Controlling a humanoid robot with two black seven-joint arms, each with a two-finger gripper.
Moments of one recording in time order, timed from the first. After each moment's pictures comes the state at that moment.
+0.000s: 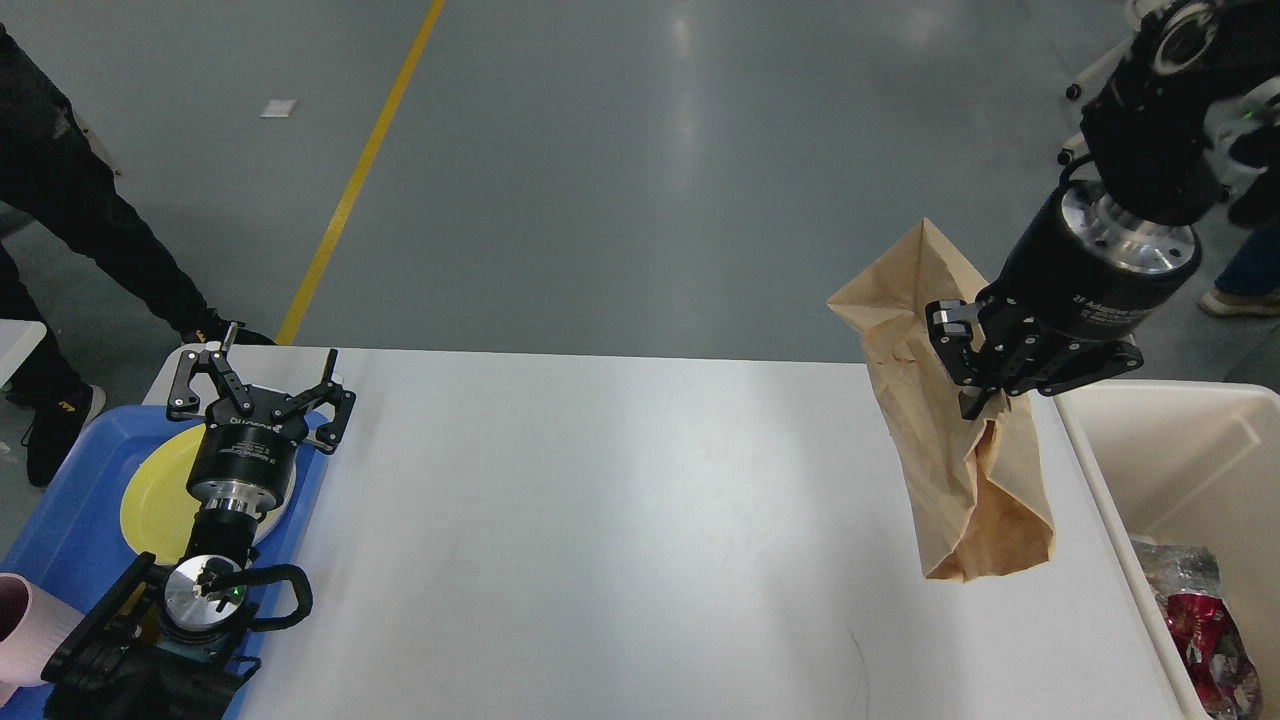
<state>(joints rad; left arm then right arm) -0.32 0.14 -1.39 -0.77 0.08 -0.50 -0.23 2.44 -0.34 -1.25 1.53 0.20 0.85 -0.34</state>
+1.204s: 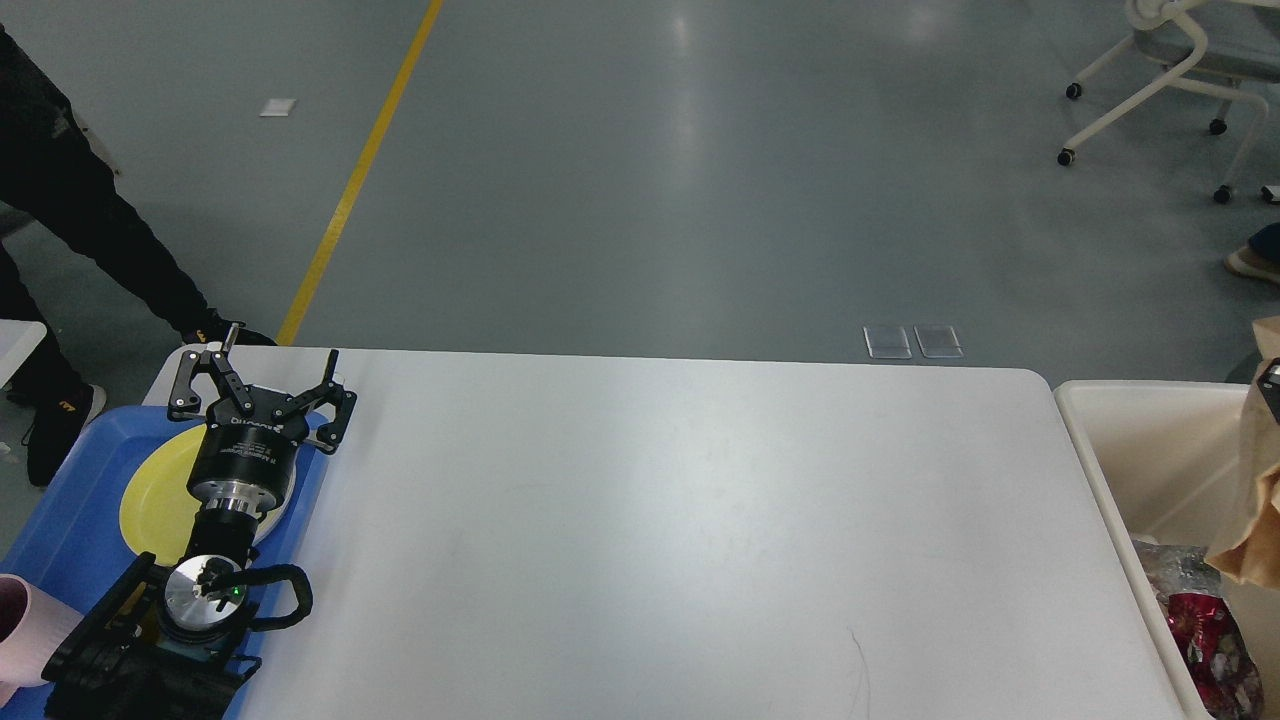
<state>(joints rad) -0.32 0.14 -1.39 -0.77 0.08 -0.50 -0.23 1.62 -0.71 -1.36 0.85 0.19 0.49 -0.34</state>
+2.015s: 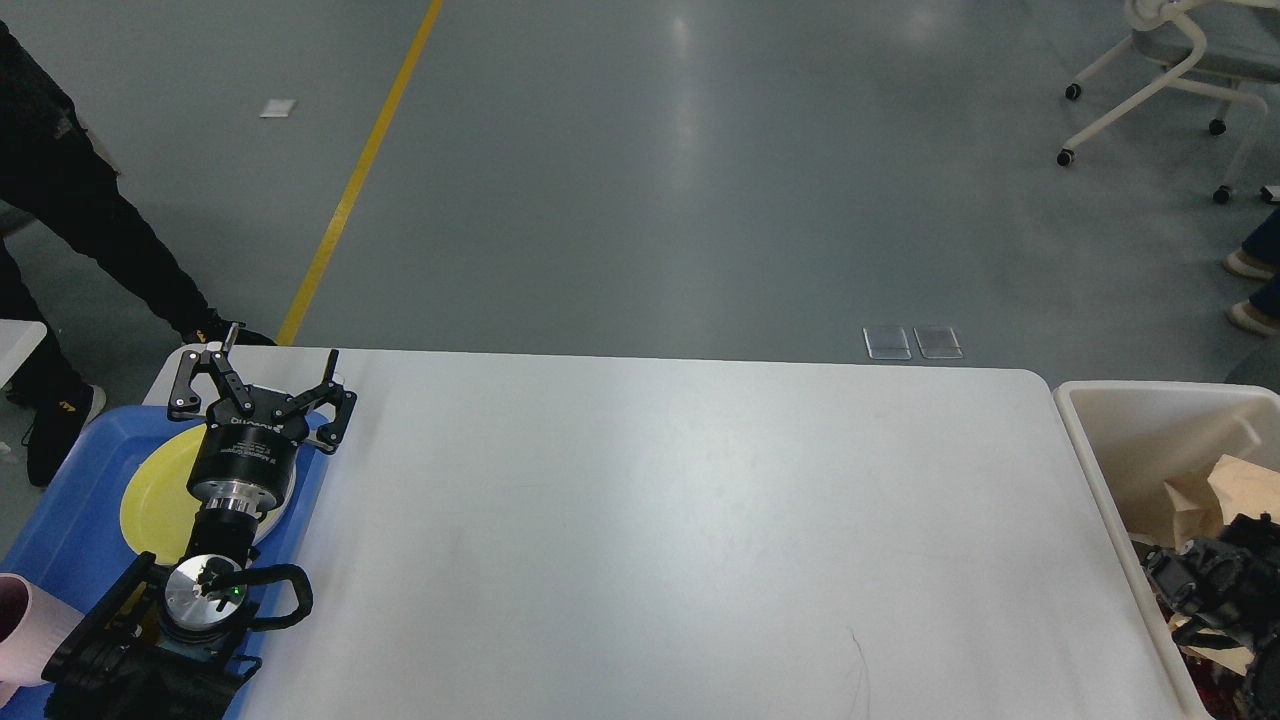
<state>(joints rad) -0.32 0.14 -1.39 -0.77 0.08 -0.50 -0.23 0.67 -0.31 -1.02 0.08 0.15 0.18 -0.33</state>
